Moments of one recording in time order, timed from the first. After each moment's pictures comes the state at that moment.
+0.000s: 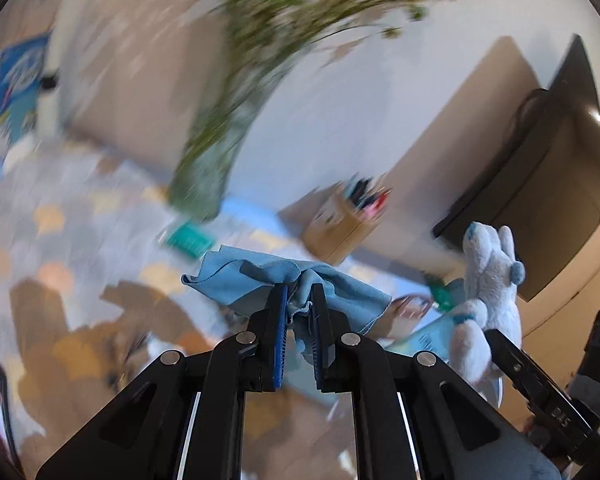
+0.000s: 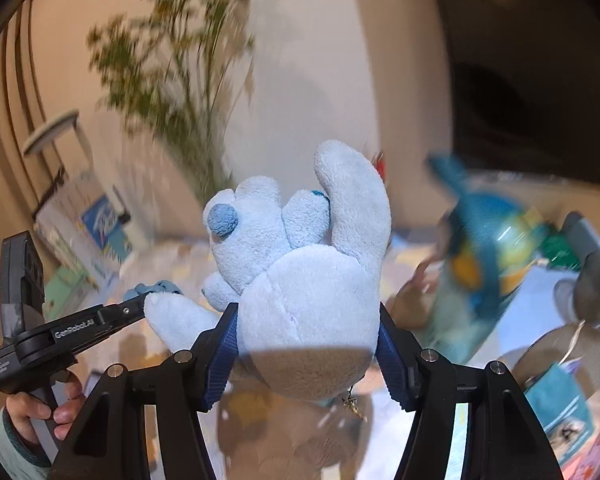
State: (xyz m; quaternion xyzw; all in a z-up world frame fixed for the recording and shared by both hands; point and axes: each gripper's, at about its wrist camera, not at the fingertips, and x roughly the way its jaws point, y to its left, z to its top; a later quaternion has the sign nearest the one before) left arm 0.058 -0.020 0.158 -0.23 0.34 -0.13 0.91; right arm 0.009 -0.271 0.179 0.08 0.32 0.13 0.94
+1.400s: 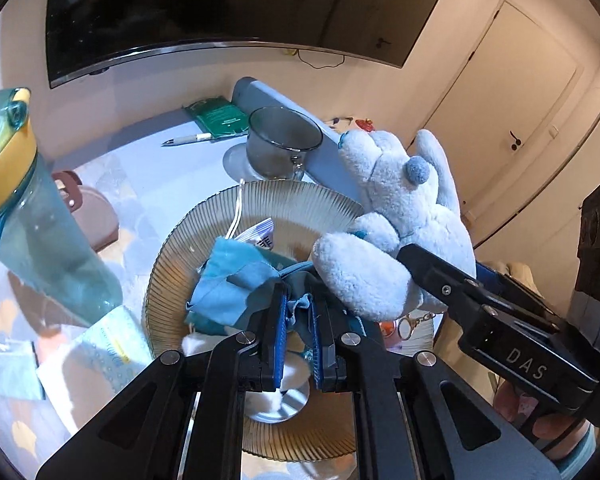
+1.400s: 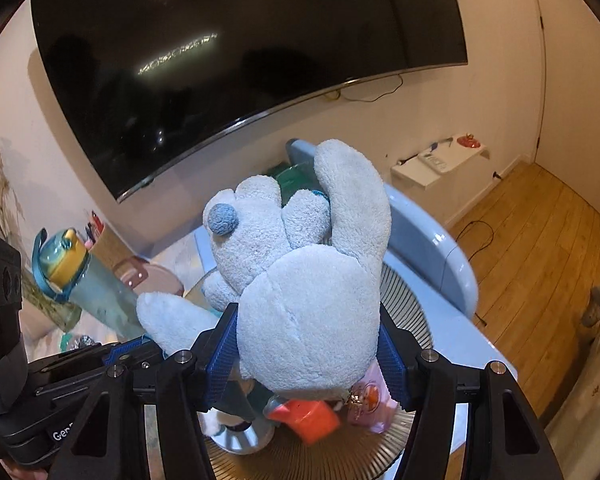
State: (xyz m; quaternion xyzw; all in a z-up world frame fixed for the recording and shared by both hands) left arm 0.016 -0.378 0.133 0.04 0.46 -0.42 0.78; right arm -0.121 -0.534 0.139 0.22 0.35 -0.17 0.89
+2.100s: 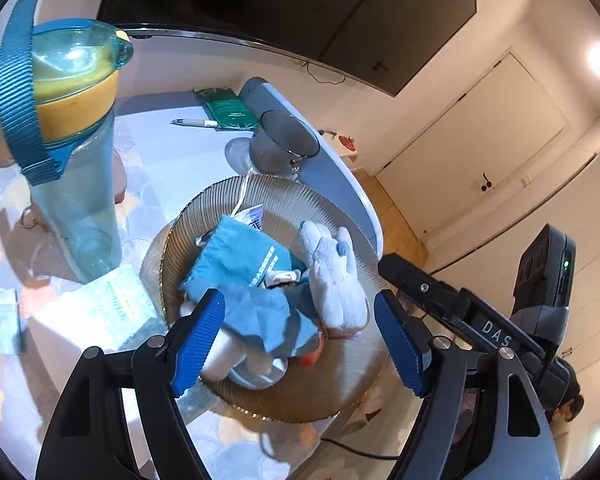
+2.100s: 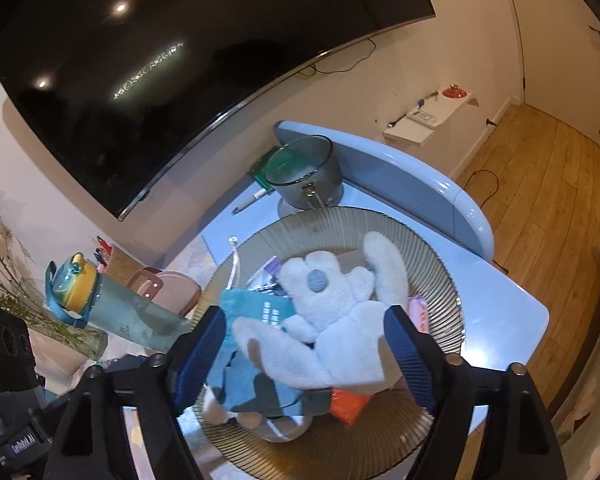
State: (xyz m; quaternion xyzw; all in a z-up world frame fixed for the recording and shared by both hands) left arm 0.024 -0.327 0.138 -0.06 0.50 -0.45 0.74; right arm -0.126 -0.526 0.135 0.32 0.35 -0.18 0.86
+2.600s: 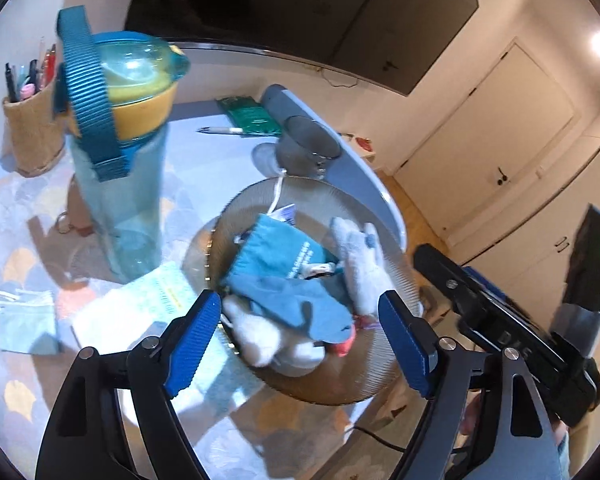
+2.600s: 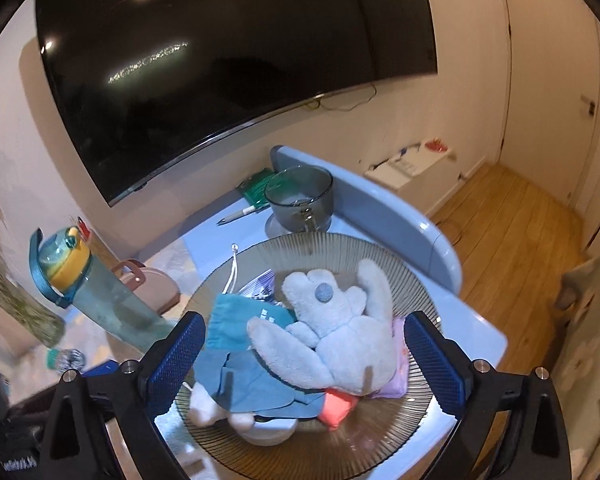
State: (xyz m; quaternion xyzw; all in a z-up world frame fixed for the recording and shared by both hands) left arm 0.027 -0.301 0.140 -0.03 0.49 -0.42 0.76; right arm -0.120 -0.475 0.161 0.19 0.35 -0.26 0.88
